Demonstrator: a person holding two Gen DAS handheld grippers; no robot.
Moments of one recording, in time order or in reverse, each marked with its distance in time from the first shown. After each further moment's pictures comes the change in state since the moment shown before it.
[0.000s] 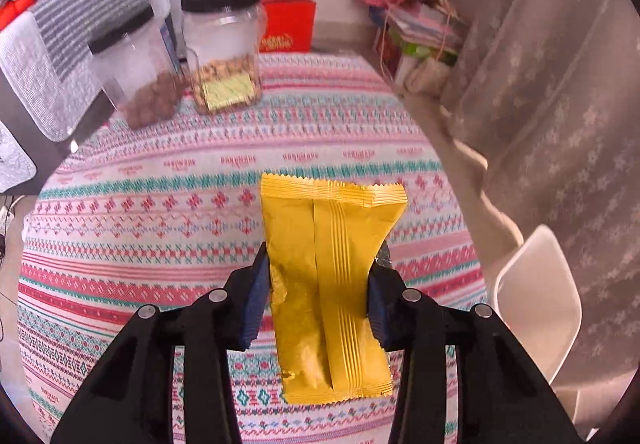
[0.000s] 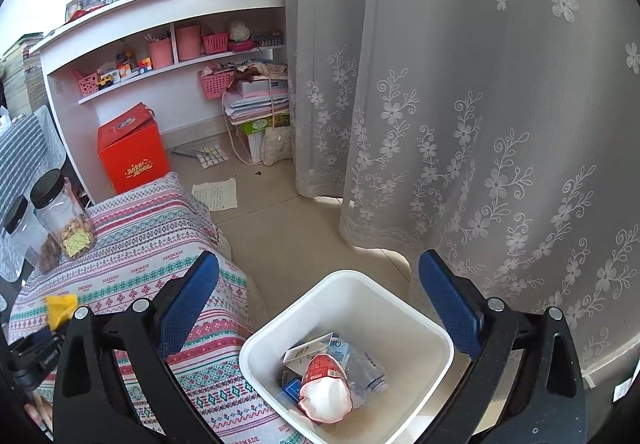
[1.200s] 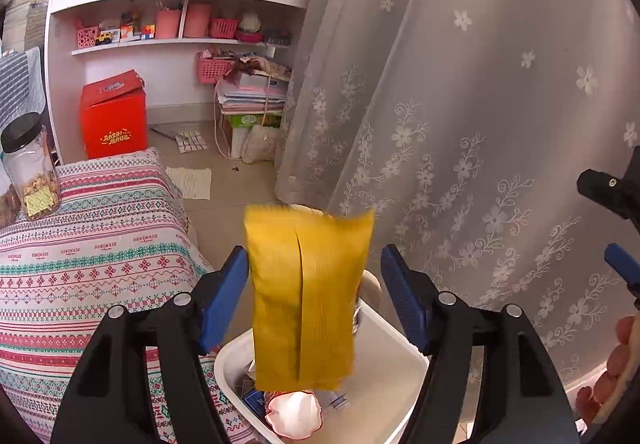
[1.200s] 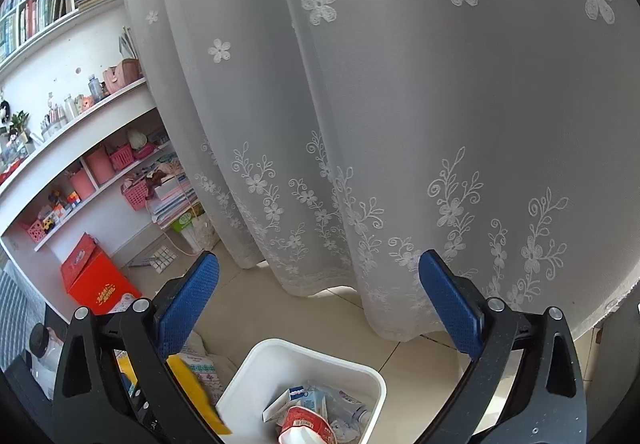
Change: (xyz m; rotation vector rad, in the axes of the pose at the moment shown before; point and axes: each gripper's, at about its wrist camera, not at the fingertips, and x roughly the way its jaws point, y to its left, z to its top) left arm -0.052 -0.256 -0.002 0.183 -0.215 -0.369; right arm -0.034 -0.155 0.020 0.425 -0.140 -0.143
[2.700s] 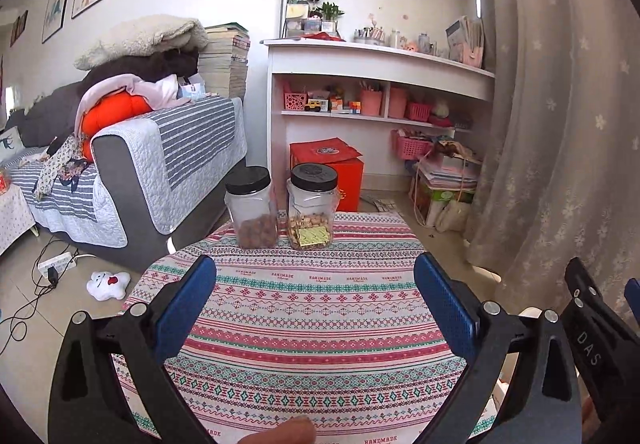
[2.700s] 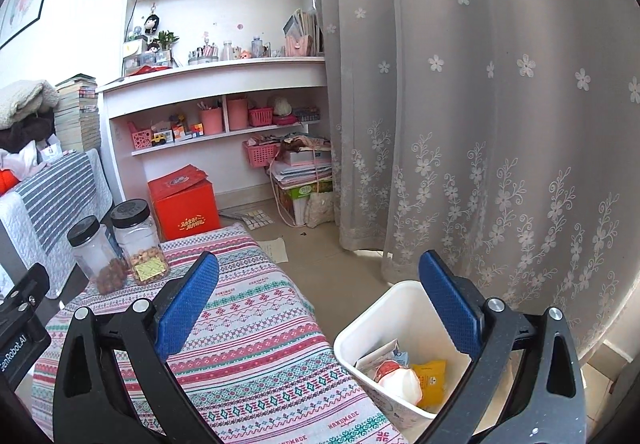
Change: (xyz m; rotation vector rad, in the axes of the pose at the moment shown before) left arm -0.239 0.197 -0.058 -0.102 -0.280 0.580; right arm -0.135 0.167 -0.175 -0.380 -0.124 0.288
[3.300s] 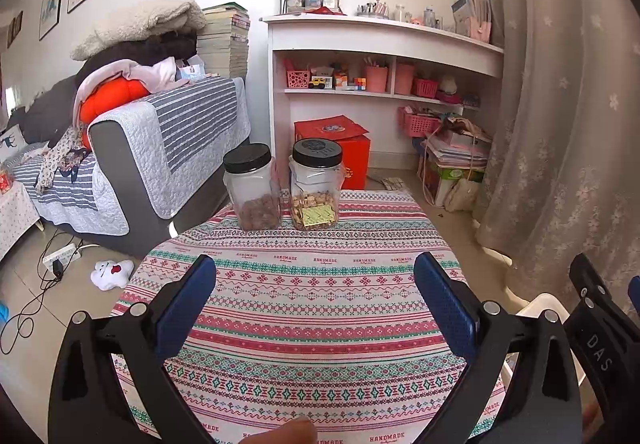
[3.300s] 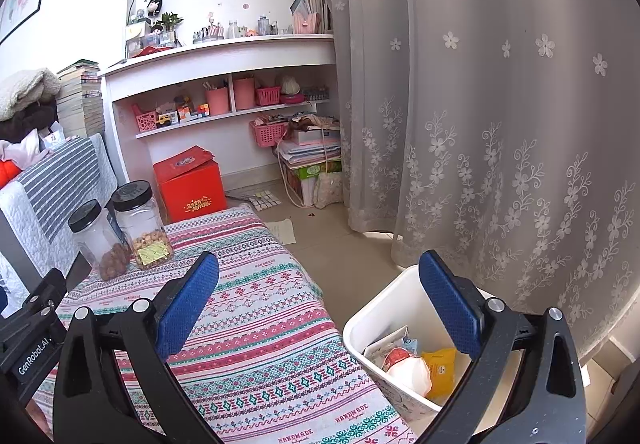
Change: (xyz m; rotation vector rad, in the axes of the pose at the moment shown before) left arm 0.026 -0.009 -0.007 0.018 0.071 0.025; right arm 0.016 0.003 -0.006 0.003 0.059 0.020
